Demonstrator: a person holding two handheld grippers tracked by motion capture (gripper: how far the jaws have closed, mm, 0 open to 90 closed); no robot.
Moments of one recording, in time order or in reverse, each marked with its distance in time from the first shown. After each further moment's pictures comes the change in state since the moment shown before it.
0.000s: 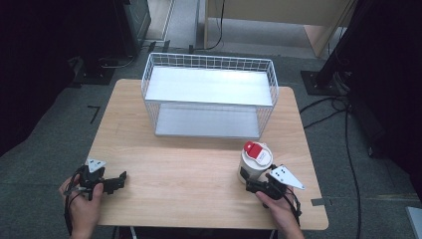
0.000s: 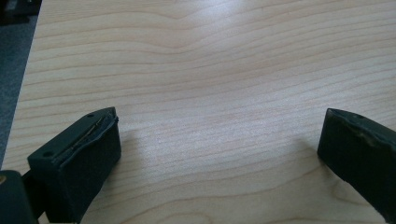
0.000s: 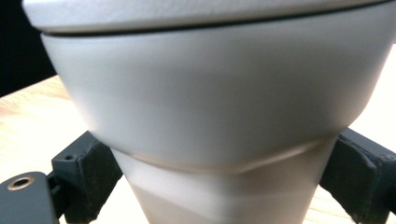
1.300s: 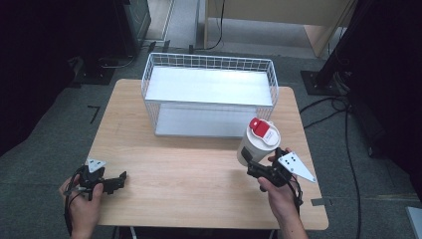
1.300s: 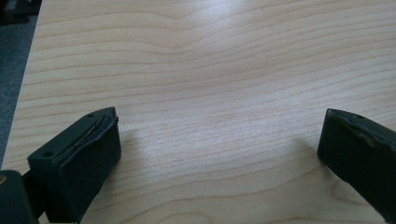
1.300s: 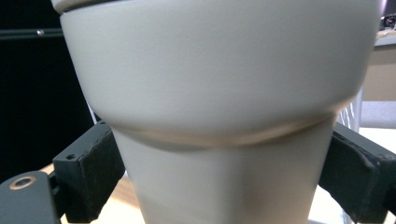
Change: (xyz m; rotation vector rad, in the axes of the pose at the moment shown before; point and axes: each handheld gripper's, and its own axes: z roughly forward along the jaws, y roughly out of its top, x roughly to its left) left arm 0.000 0.000 0.000 -0.003 -0.001 -0.003; right arm 0.020 0.074 -0.003 -0.231 0.014 0.024
